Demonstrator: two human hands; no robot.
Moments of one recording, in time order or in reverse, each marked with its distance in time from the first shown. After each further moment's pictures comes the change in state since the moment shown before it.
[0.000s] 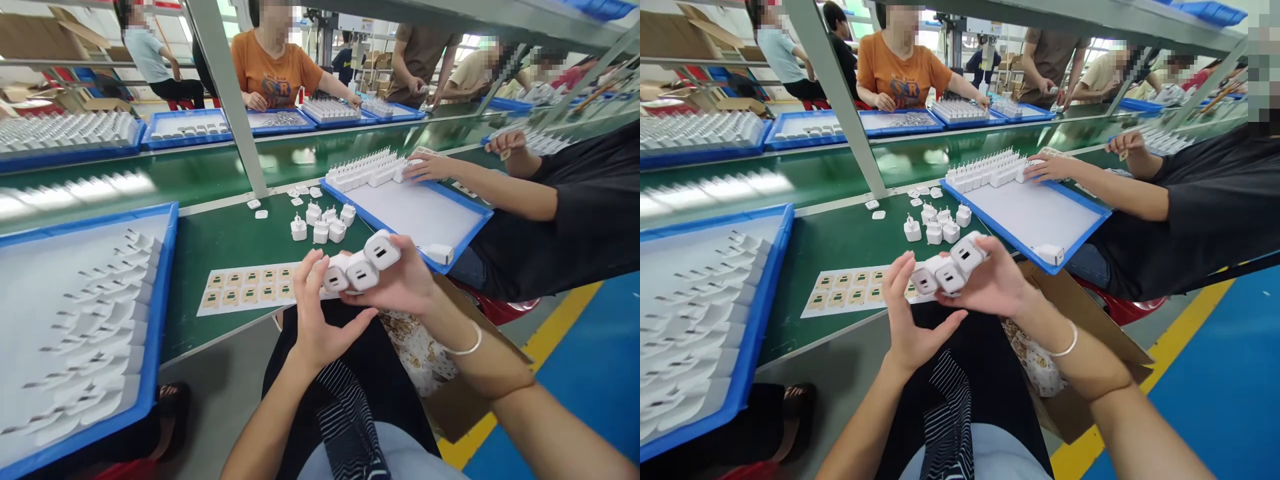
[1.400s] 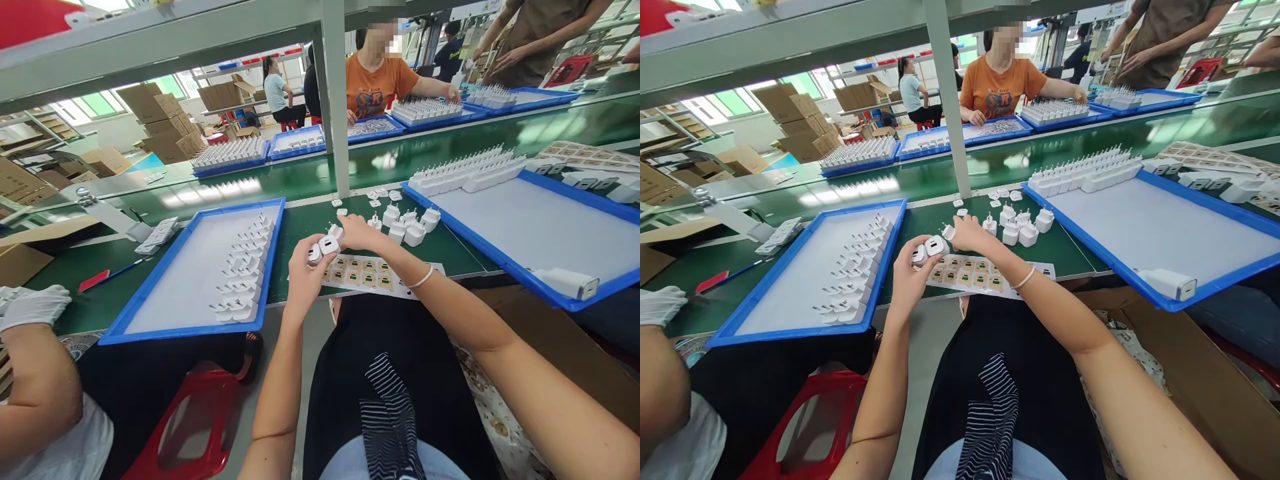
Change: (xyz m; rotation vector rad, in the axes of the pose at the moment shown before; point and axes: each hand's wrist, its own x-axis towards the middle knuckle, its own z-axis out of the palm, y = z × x) left_hand 0.018 -0.050 -0.108 0.220 0.025 -0.505; right_hand 0.192 0.024 0.057 -1.706 0.134 -0.199
